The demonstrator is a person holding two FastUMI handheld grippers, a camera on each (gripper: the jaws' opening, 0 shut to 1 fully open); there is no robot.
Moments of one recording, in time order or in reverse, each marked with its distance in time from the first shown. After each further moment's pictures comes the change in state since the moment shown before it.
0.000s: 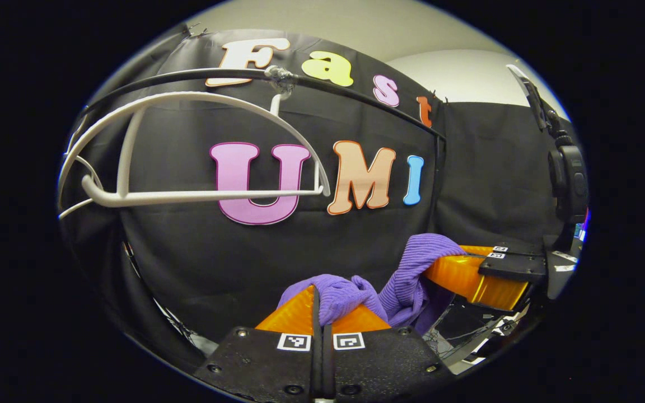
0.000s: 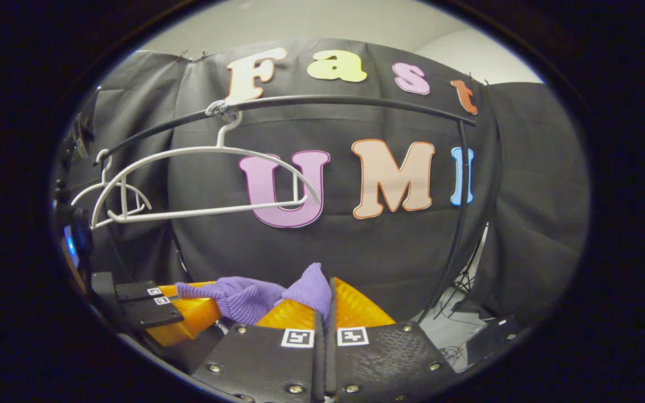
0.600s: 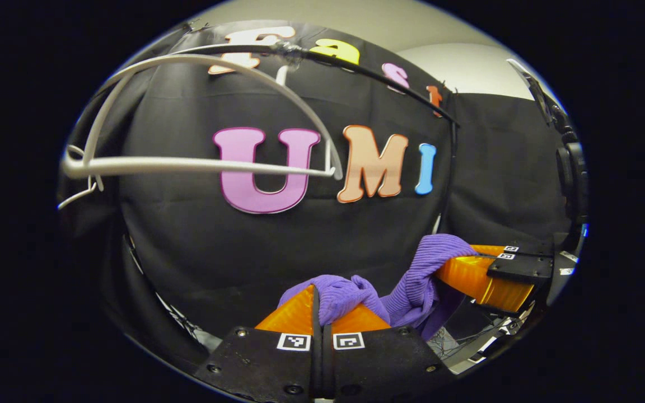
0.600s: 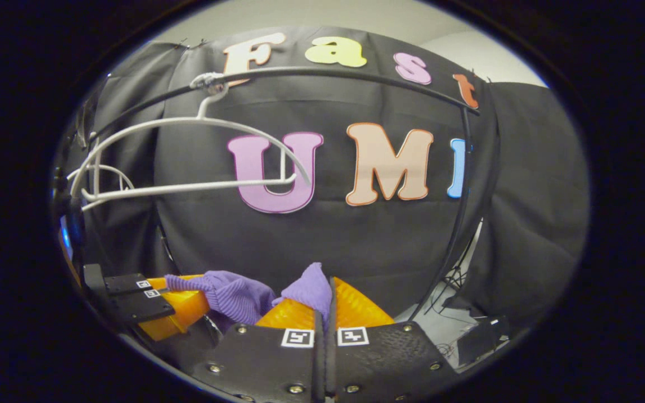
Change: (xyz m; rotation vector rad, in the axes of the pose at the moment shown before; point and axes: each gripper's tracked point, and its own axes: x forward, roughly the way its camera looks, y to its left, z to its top) left arm 0.024 0.027 -0.045 0.010 0.098 0.092; right arm 0.041 -0.012 -0.039 -0.085 0.088 -0.025
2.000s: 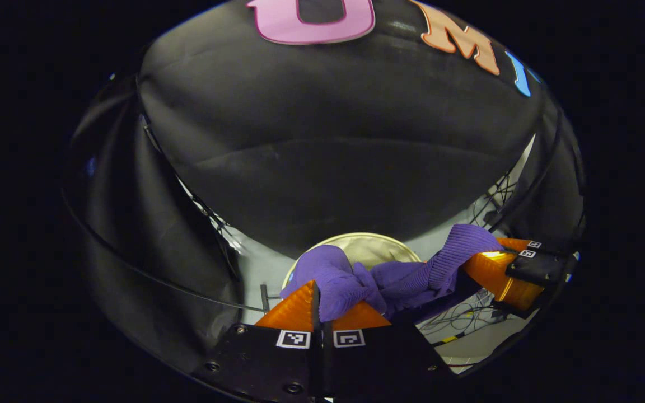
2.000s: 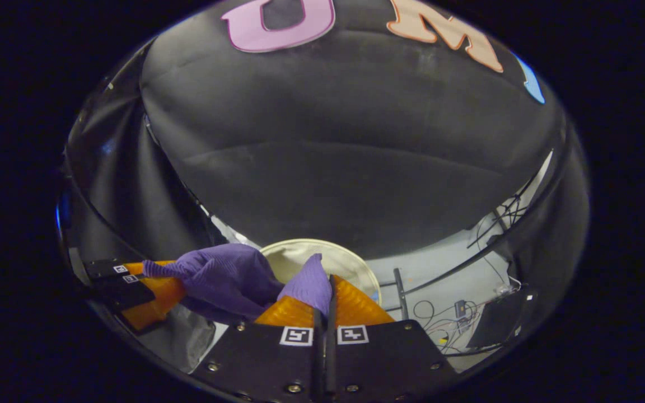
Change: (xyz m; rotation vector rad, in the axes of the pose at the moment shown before) left arm 0.102 0.039 -0.291 -0.126 0.643 0.360; right arm 0.161 -0.006 -0.317 -0.068 0.621 0.215
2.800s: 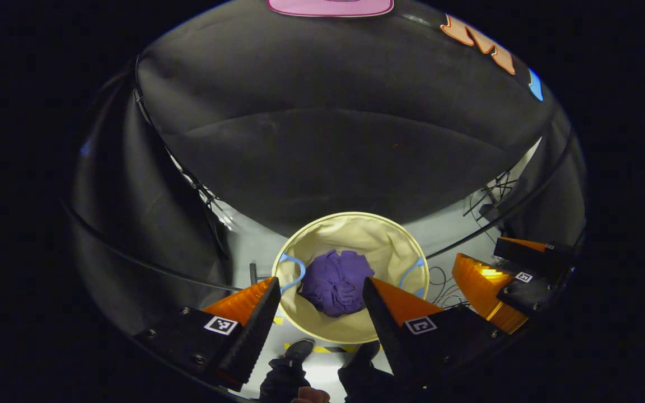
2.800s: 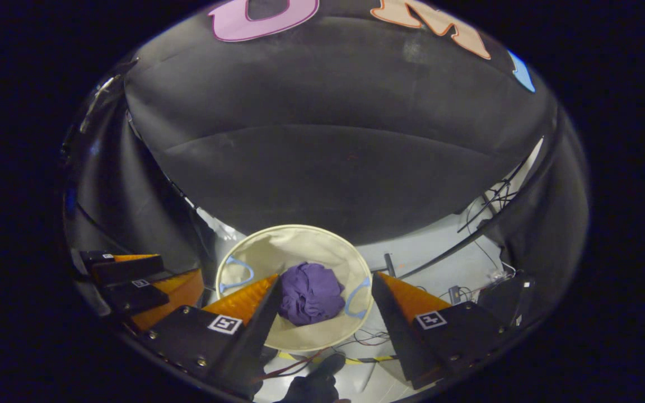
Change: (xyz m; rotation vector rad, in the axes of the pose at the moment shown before) left arm 0.000 0.020 -0.010 -0.041 0.062 -0.050; right arm -0.014 -0.005 -0.007 0.028 0.015 -0.069
